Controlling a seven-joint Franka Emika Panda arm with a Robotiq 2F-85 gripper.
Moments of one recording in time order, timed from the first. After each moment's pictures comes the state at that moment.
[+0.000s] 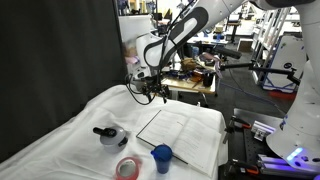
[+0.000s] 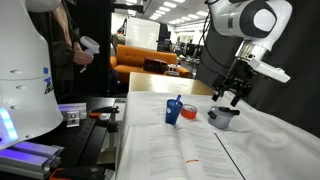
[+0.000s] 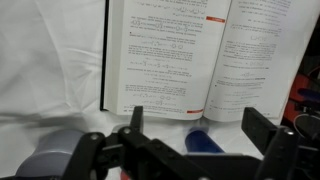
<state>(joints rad) -0.06 0.51 0.10 -1.81 -0.04 2.15 -1.56</state>
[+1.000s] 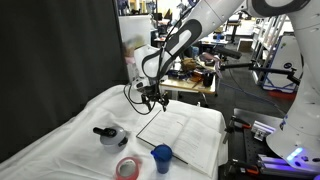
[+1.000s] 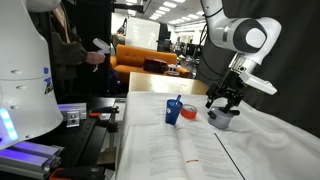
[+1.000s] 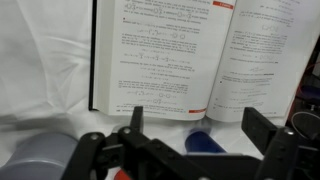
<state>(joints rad) -0.05 0.60 0.12 -1.79 -0.04 2.17 -1.55</state>
